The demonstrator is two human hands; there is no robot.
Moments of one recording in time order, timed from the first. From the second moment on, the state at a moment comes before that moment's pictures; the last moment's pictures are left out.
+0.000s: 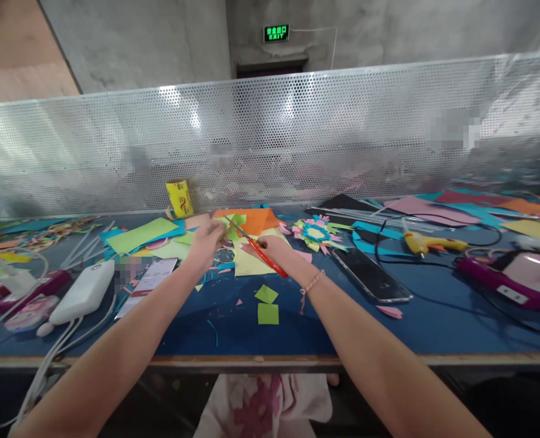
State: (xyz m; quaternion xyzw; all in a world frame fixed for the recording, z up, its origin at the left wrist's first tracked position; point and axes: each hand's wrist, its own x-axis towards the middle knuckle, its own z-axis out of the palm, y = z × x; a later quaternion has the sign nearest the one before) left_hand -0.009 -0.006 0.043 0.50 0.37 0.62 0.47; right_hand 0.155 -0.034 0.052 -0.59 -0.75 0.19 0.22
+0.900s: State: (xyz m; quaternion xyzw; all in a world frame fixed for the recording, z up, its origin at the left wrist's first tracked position) left_hand -0.006 -0.006 0.044 0.49 0.35 0.62 0.51; right_hand 0.151 -0.041 0.047 -0.53 -0.77 0.26 0.25
